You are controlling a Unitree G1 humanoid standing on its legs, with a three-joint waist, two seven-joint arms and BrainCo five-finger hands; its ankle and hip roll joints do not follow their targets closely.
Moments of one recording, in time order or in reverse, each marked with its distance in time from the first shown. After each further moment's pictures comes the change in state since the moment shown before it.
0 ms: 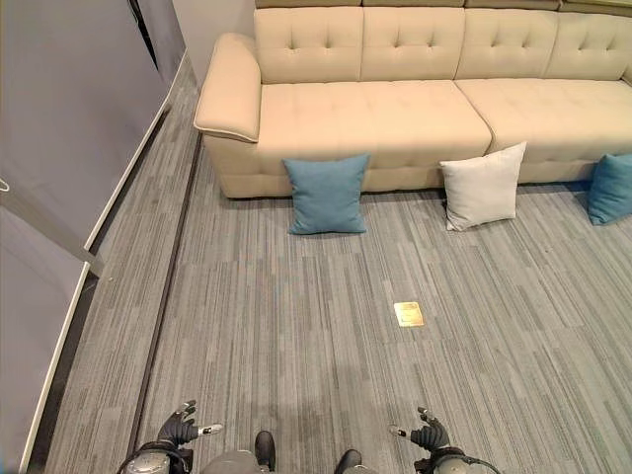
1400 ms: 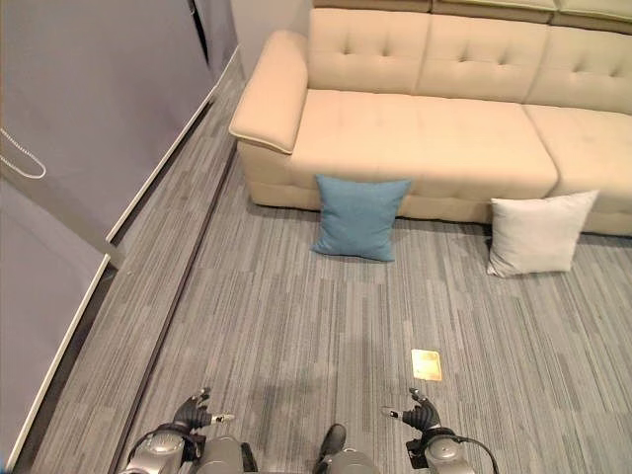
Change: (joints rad) left arm -0.134 -0.020 -0.056 0.096 0.056 0.003 0.002; right arm -0.079 0.008 0.056 -0.010 0.027 0.013 -0.009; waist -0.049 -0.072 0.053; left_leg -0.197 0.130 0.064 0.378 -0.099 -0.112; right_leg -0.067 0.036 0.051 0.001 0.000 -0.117
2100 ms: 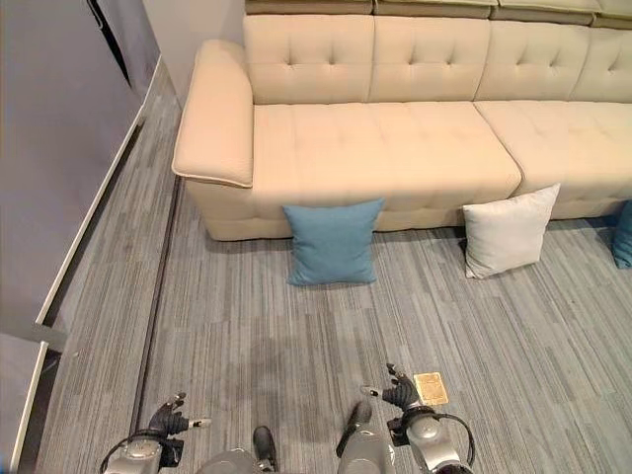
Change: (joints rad) left arm 0.065 0.059 0.051 0.015 0.008 0.006 0.007; right arm -0.026 0.016 0.043 -0.129 -0.012 0.000 -0.002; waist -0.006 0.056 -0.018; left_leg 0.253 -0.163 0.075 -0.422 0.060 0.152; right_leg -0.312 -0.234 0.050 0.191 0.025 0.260
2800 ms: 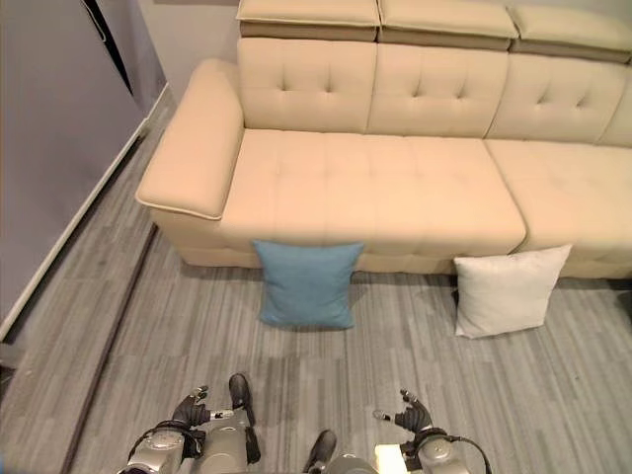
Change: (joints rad) left arm -0.053 -0.056 0.003 0.030 -0.001 -0.007 -0.002; right arm 0.048 -0.010 0.020 0.126 0.012 0.001 0.002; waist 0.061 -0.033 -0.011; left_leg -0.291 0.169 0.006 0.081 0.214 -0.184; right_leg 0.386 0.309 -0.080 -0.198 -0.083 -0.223
